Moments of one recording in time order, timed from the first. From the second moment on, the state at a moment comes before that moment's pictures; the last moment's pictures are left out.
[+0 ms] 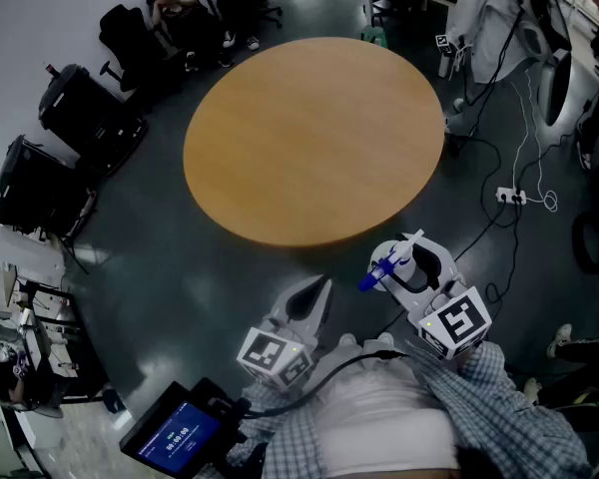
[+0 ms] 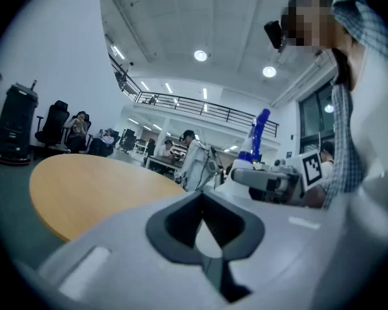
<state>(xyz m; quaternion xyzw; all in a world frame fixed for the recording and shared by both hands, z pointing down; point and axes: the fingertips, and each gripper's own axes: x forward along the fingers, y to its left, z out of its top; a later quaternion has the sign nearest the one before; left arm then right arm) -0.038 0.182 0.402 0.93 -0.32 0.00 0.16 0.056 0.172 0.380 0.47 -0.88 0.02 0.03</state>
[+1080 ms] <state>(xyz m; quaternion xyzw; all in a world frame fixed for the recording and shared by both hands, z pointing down) -0.027 0.177 0.389 0.93 -0.32 0.00 0.16 0.067 0.167 0.361 0.46 -0.89 0.01 0.01</state>
